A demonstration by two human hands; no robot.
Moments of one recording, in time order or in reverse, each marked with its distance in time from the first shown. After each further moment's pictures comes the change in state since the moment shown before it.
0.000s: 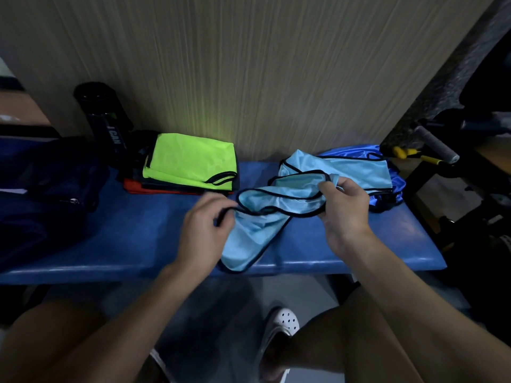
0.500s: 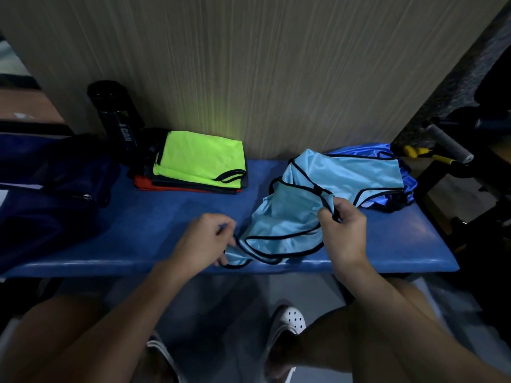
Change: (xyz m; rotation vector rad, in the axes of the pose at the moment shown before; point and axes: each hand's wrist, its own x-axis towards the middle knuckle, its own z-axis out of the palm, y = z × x) left_hand -0.004 -0.011 -0.022 0.004 -0.464 -0.441; right_hand -0.020 0.039 -0.016 -0.380 -0.060 -0.267
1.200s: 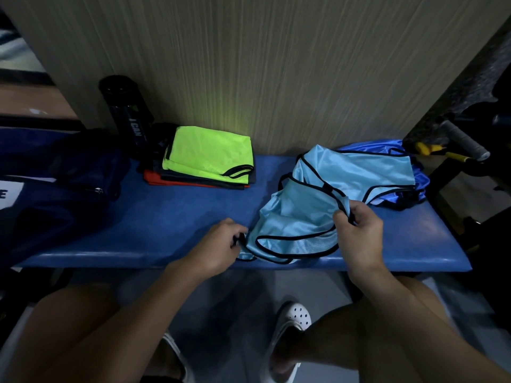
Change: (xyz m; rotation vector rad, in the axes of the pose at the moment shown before) left_hand 0.004 -0.021 0.015 0.269 -0.117 0.131; right_hand -0.003 0.008 -0.011 -0.031 0.021 -0.010
